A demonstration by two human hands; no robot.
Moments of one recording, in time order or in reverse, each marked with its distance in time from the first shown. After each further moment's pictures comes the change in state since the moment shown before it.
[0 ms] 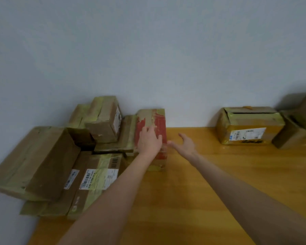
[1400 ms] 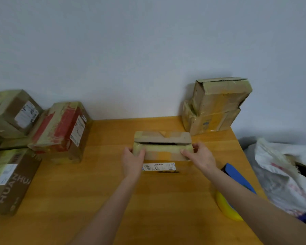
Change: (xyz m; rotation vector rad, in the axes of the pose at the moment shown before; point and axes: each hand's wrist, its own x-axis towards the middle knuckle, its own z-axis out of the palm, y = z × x) left_hand -0.148 0.220 0.212 -0.436 -0.046 -0.395; right_hand -0.068 0.264 -0.316 -0.147 0.194 0.209
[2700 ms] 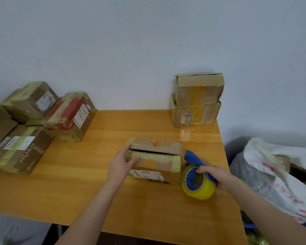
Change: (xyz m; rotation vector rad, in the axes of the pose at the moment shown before) left_hand -0.119 -0.014 0.023 0.402 0.017 0.237; right_hand -0.020 0.164 -0.100 0.434 -0.482 0.346
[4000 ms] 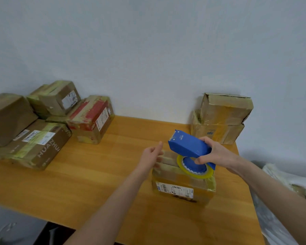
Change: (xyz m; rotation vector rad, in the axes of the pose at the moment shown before) left_hand 0.021 0.035 -0.042 -0.814 -0.252 -0.233; right_hand -0.073 -0.135 0.078 -0.527 -0.207 -0.628
